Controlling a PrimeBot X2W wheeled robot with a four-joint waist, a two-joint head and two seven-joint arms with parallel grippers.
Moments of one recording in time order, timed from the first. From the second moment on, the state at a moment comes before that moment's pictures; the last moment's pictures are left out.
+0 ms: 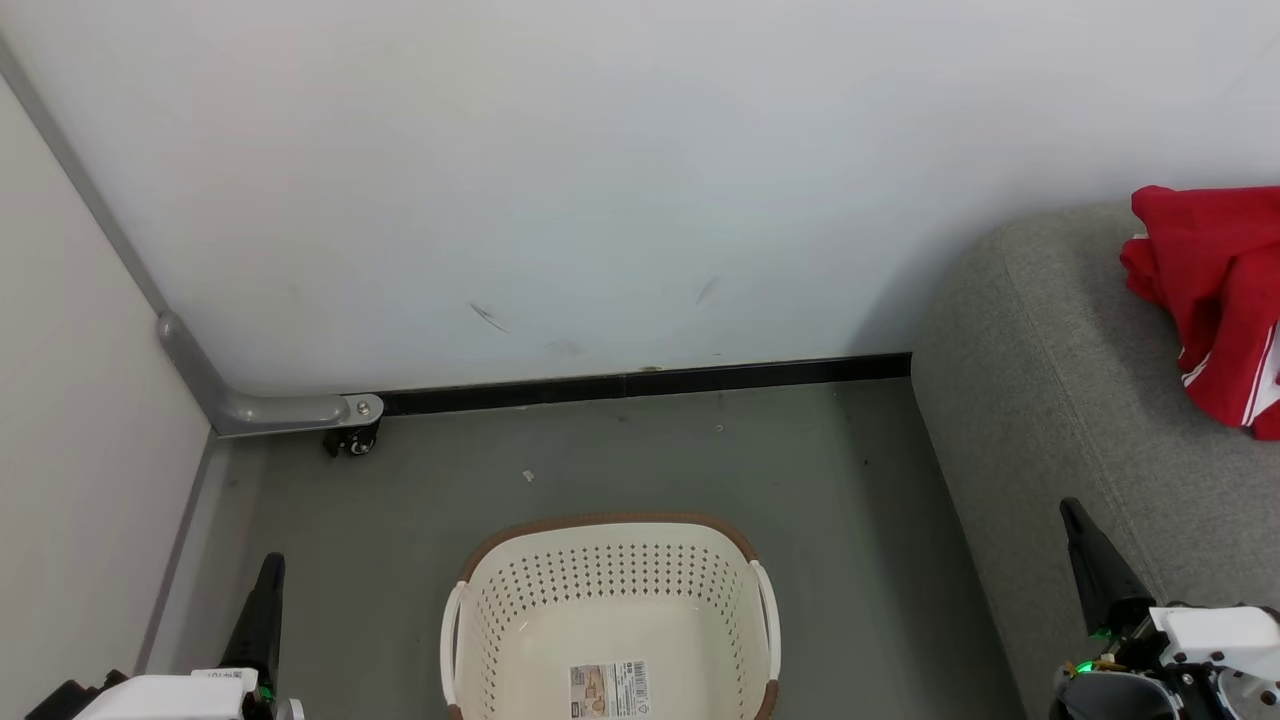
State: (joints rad) left arm -0.06 0.06 0.05 0.27 -1.63 -0.12 0.08; right arm -0.06 -0.04 -0.14 0.27 1.59 0.12 0.11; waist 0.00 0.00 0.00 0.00
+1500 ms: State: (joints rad) left arm -0.06 0.06 0.05 0.28 -1.63 -0.12 0.09; right arm -0.07 -0.04 -0.14 0.27 1.59 0.12 0.11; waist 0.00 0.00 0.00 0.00
